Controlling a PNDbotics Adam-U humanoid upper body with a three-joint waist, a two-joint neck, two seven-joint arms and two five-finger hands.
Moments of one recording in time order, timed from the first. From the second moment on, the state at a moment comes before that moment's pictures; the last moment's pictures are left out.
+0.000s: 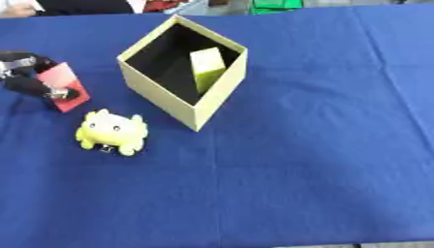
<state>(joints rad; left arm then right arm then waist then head) -0.85 0.69 -0.15 -0.95 -0.75 0.00 -0.59 -0.96 -0.51 0.07 -1.58 0.75 0.14 0.28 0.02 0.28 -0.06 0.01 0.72</state>
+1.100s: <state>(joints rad) -0.91 0.68 -0.14 -1.20 -0.64 0.05 -0.51 -0.95 -0.50 0.06 -1.58 0.75 0.14 0.28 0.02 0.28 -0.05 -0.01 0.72</state>
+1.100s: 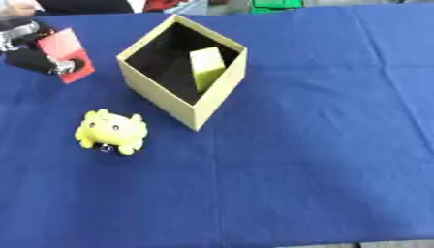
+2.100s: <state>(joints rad) -1.01 0.51 -0.23 -1.28 -0.40 -0.01 -0.44 -0.98 -0.46 0.07 -1.61 0.75 0.13 0.27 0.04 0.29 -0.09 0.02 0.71</state>
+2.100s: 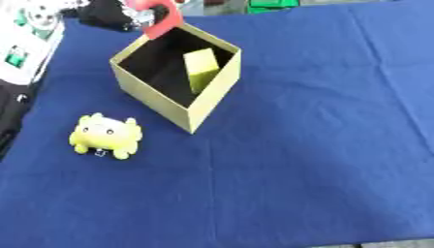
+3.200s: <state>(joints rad) -0.99 0.48 -0.24 -1.12 -0.60 -0.14 -0.50 -0.98 -0.45 0.06 -1.64 0.74 0.13 0.28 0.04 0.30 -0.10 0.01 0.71</state>
